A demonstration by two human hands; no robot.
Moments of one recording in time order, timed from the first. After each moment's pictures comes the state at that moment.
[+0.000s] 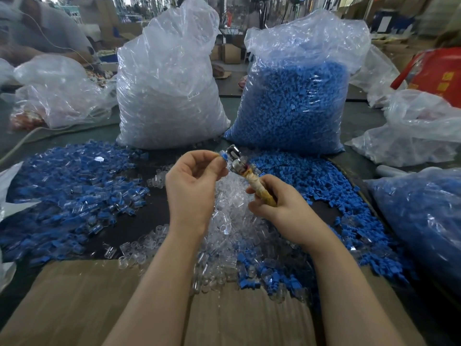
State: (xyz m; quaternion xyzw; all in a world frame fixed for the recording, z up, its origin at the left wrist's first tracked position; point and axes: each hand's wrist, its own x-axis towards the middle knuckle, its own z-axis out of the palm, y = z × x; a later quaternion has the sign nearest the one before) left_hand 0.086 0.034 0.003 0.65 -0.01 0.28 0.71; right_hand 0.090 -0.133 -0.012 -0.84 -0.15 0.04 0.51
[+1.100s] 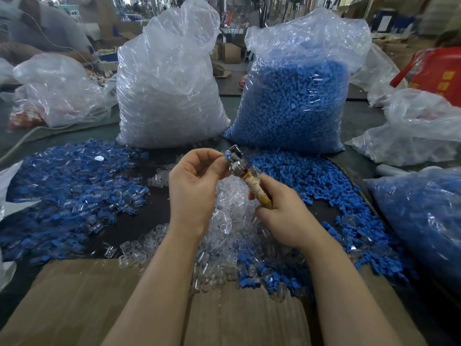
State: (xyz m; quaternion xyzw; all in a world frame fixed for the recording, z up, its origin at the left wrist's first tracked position) left_hand 0.083 0.034 0.003 0.63 -0.06 0.25 0.73; right_hand 0.085 -0.125 -0.012 -0.89 -0.17 -0.01 0.42
